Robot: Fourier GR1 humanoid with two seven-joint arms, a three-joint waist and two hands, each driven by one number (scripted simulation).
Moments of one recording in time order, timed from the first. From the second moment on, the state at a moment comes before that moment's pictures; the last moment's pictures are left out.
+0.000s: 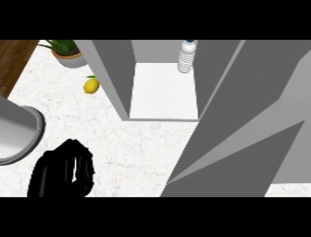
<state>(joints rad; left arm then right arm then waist) 0.10 0.40 -0.47 -1.74 0.60 0.33 -0.52 0.00 -0.13 0.82 -2.40 0.11 -0.06 0.58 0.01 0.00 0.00</state>
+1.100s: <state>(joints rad) 0.36 0.57 -0.28 -1.85 0.71 0.10 -0.59 -0.60 -0.05 0.69 -1.98 0.06 -0.38 0.64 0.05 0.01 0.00</state>
